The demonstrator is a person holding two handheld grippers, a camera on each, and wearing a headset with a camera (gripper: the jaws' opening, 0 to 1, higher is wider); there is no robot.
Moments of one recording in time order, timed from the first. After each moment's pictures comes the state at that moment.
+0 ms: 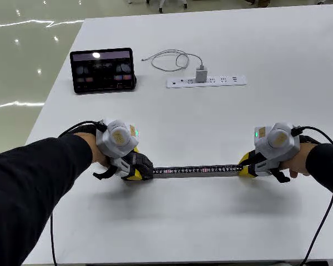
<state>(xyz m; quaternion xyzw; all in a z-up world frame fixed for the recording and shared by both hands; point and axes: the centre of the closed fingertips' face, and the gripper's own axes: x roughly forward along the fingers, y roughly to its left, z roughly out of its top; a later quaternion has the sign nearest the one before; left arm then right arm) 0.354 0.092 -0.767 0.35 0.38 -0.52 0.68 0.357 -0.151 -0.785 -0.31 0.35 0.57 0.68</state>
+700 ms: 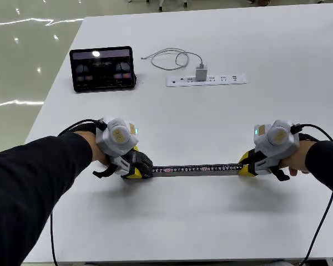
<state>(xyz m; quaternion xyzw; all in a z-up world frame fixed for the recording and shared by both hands) 0.352 0.091 -0.765 0.35 0.38 -0.52 0.68 0.357 -0.151 -0.786 -0.30 0.36 0.57 0.67</state>
